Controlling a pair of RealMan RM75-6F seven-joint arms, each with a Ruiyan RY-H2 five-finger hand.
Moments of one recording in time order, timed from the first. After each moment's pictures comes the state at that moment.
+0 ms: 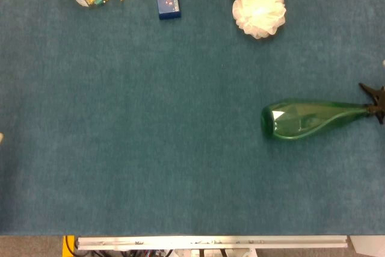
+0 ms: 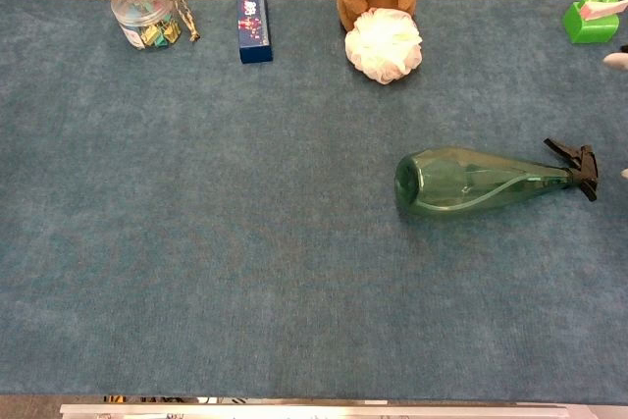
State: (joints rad) left arm -0.08 -1.07 -0.02 -1.63 1.49 1.48 0.03; right arm 0.20 -1.24 0.04 -1.50 -1.51 1.28 -0.22
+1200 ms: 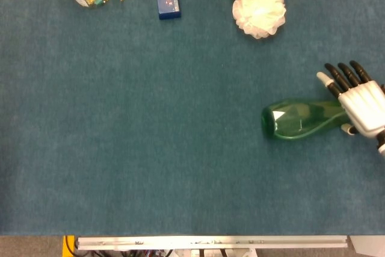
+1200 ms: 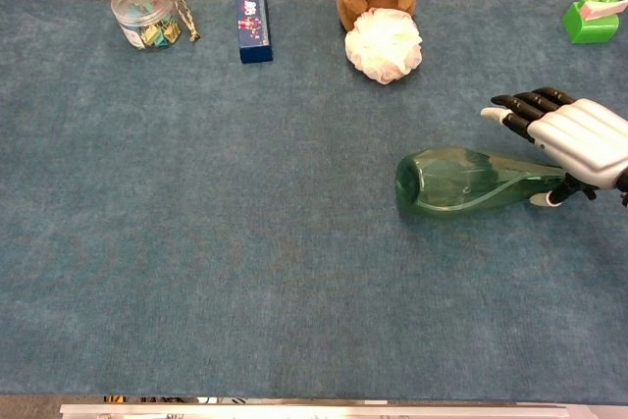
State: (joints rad) left arm -0.01 -1.04 -0.02 -1.67 1.49 1.57 0.03; right arm 0.38 -1.41 0.01 -1.37 -1.51 1.07 -0.39
